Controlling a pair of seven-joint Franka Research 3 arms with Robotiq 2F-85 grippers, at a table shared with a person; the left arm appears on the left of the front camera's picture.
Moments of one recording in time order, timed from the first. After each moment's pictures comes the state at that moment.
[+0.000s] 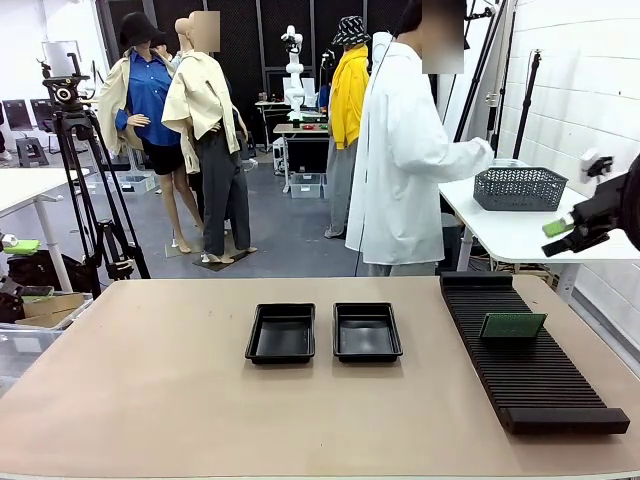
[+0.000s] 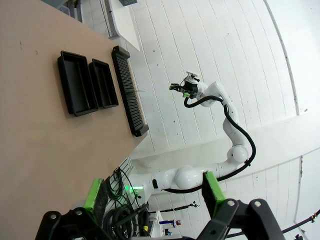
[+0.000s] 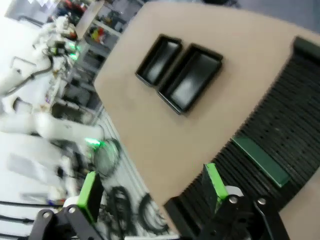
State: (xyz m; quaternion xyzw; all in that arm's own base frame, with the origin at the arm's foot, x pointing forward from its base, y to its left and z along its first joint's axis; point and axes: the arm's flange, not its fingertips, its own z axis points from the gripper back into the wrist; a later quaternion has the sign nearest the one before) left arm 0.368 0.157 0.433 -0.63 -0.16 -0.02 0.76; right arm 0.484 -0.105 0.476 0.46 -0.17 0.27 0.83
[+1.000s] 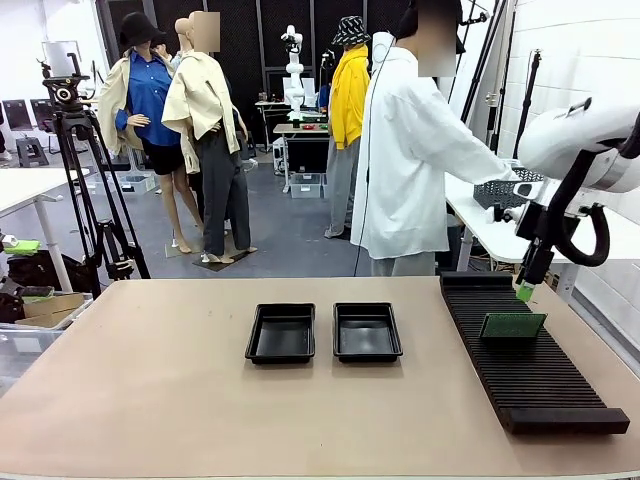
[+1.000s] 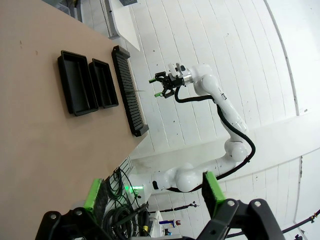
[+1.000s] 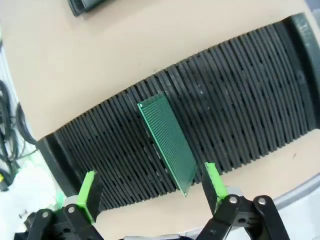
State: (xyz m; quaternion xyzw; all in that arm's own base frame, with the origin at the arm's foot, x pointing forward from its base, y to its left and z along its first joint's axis) left arm 0.368 0.158 0.432 -0.63 -0.16 -0.02 0.76; right arm 0.550 -0.012 0.428 0.12 -0.02 0.53 0.84
